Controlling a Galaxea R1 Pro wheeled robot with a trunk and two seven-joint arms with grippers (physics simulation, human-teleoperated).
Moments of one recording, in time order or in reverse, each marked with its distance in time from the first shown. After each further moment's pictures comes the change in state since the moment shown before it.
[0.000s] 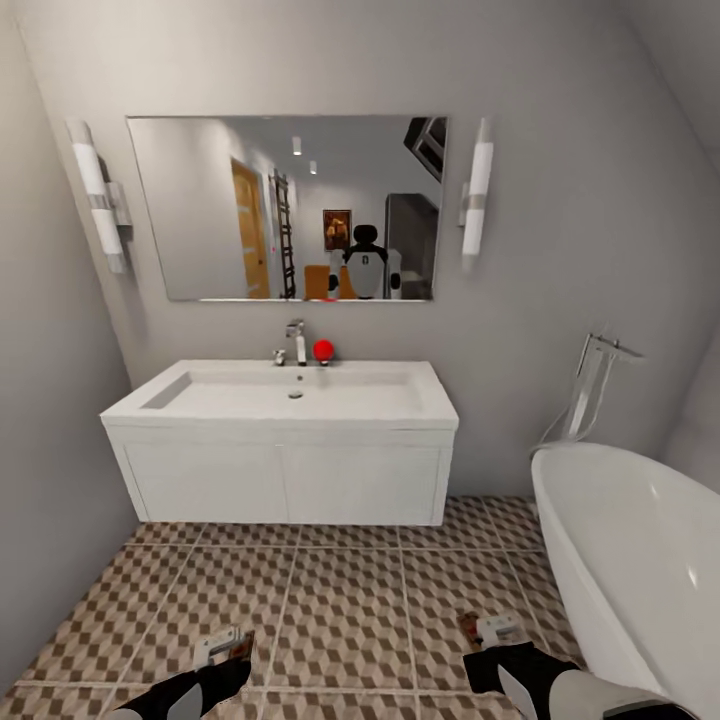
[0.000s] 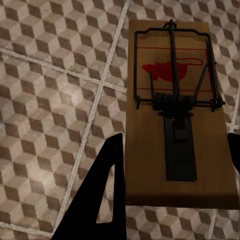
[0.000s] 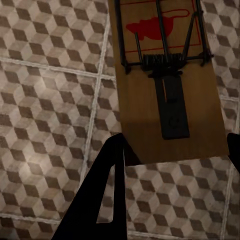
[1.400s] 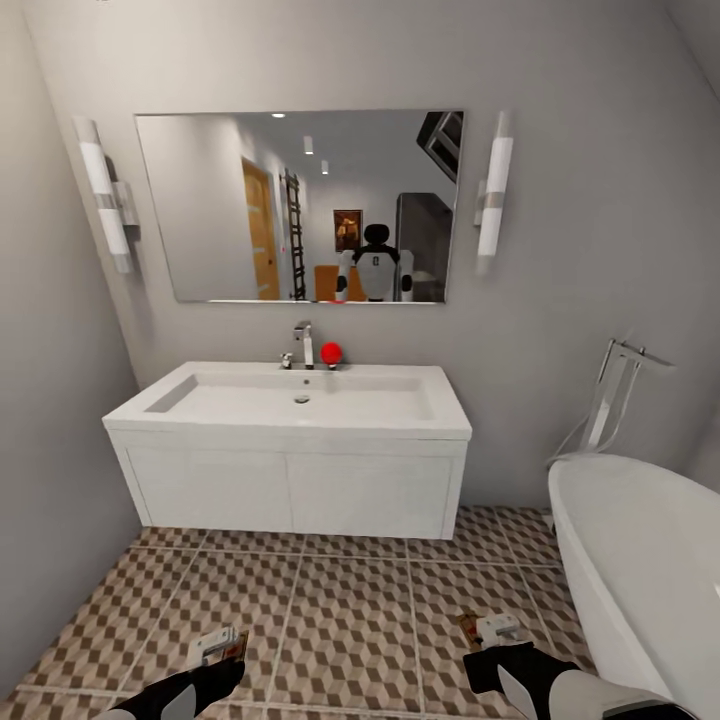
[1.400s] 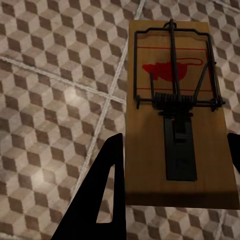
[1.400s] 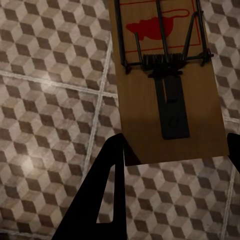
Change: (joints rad) left arm 0.000 0.017 -0.001 0.004 -0.001 -0.004 0.000; right arm 0.000 0.000 0.000 0.000 0.001 -0.003 0.000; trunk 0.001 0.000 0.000
